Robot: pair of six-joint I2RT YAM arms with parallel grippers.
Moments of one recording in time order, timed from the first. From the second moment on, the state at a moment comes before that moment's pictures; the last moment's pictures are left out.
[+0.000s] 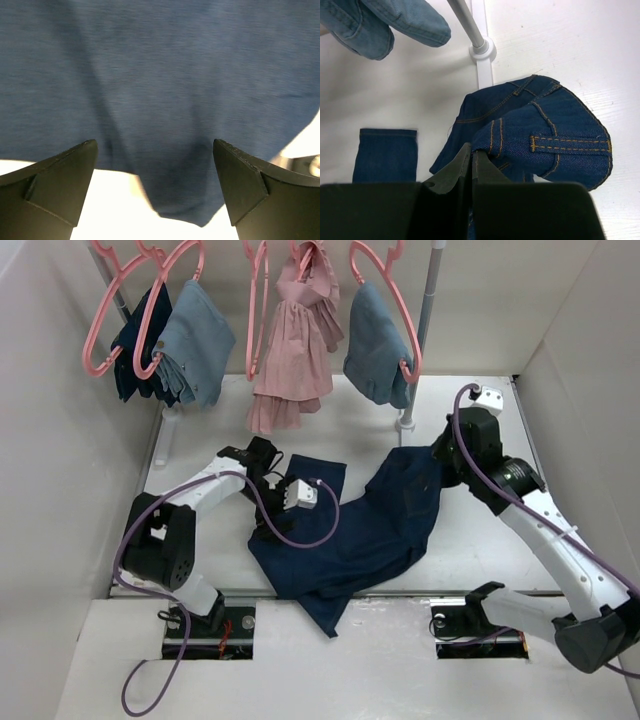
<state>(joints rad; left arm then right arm) -0.40 1.57 1.01 -0.97 0.60 1.13 0.46 1.11 1.17 -0.57 0.47 0.51</state>
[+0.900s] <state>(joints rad) -0.09 0.97 1.11 -0.68 0.30 1.09 0.33 1.06 1.38 -0.24 0.12 0.28</state>
